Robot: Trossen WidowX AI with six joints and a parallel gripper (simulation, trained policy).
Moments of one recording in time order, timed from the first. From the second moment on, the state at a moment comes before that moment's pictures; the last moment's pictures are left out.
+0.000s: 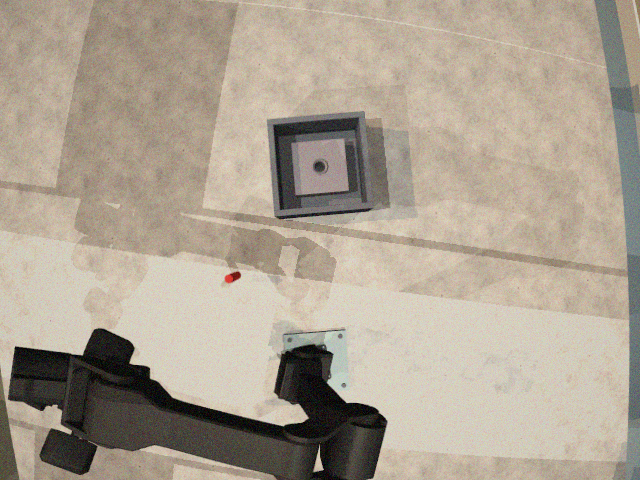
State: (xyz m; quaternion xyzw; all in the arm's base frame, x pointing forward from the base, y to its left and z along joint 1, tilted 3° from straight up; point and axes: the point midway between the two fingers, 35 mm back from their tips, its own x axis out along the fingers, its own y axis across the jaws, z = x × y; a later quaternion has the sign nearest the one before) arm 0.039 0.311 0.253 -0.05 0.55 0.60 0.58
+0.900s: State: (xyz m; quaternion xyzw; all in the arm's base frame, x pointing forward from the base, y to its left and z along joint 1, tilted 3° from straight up) arm 0.152 0.213 0.217 0.14 0.64 0.21 0.72
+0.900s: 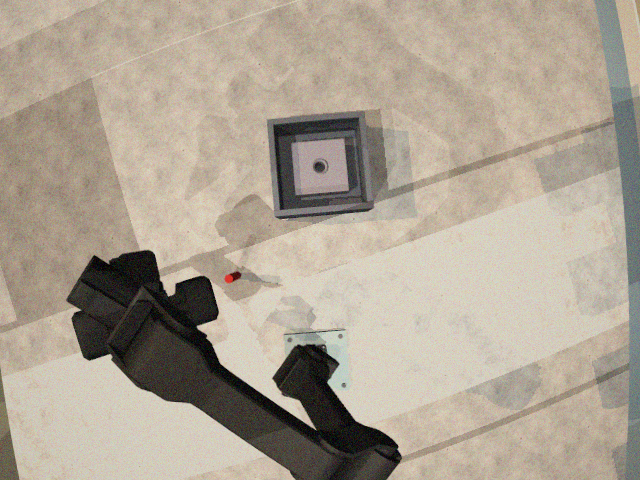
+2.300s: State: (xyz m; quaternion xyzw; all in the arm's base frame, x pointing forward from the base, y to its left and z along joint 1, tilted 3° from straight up) arm 0.183 0.116 0.057 0.38 0.60 -0.26 0.65
